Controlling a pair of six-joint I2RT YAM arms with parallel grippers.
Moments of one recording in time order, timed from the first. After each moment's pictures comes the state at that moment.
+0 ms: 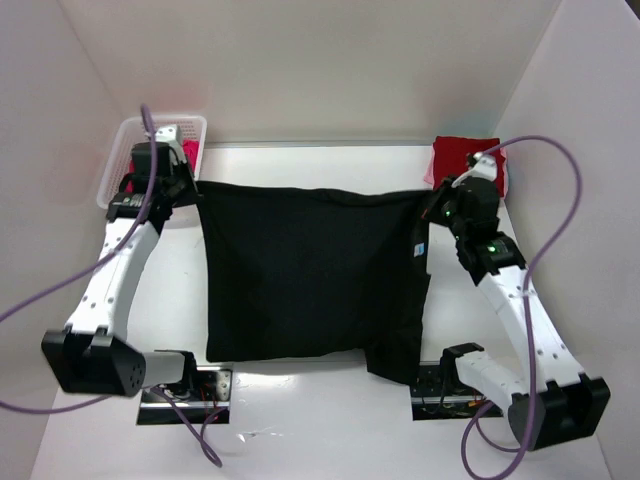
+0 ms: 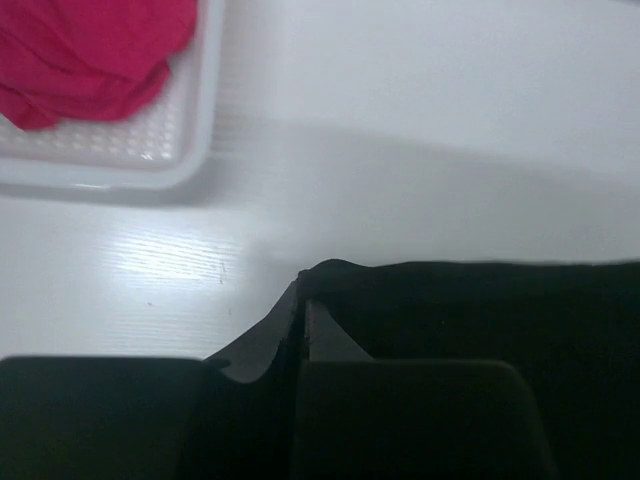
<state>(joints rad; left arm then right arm) -0.02 1.24 1.31 -0.60 -0.04 -0.23 0.18 0.96 0.99 -0.31 0.09 0.47</state>
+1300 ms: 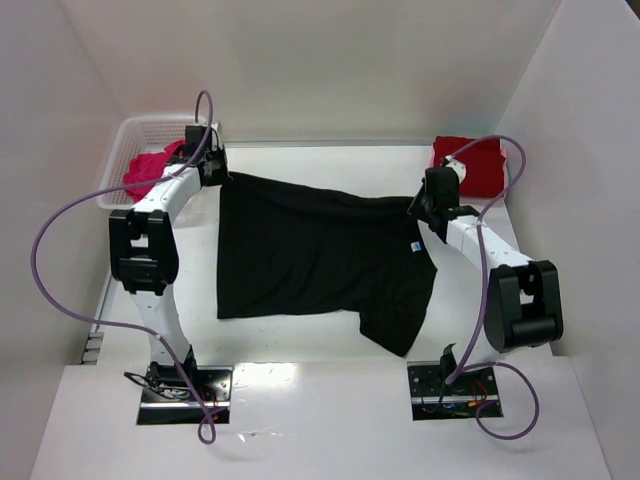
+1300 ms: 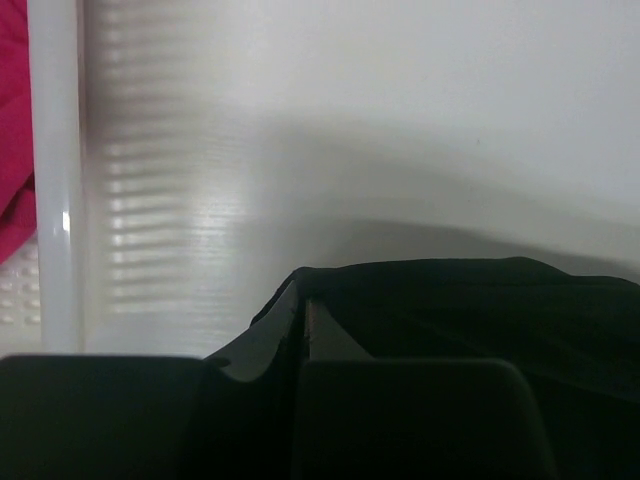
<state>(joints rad) -0.03 1.98 1.61 -0.38 0.01 -0.20 0.13 1.50 0.98 -0.13 0.18 0.53</state>
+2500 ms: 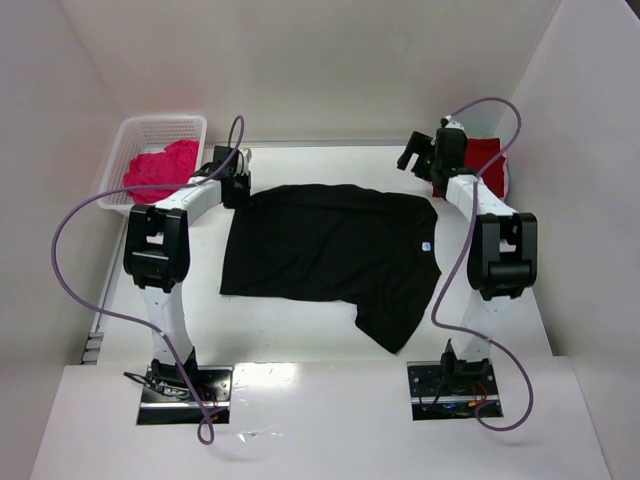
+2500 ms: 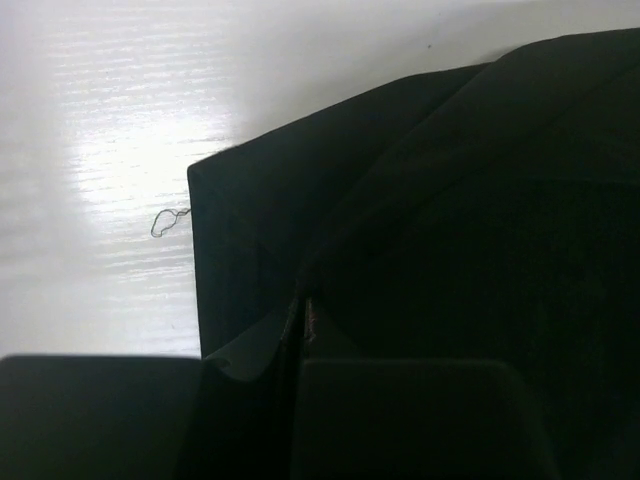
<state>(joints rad) -0.13 2.04 1.51 -0.39 0.06 -0.15 0.02 1.87 1.38 -0.04 -0.05 0.41</state>
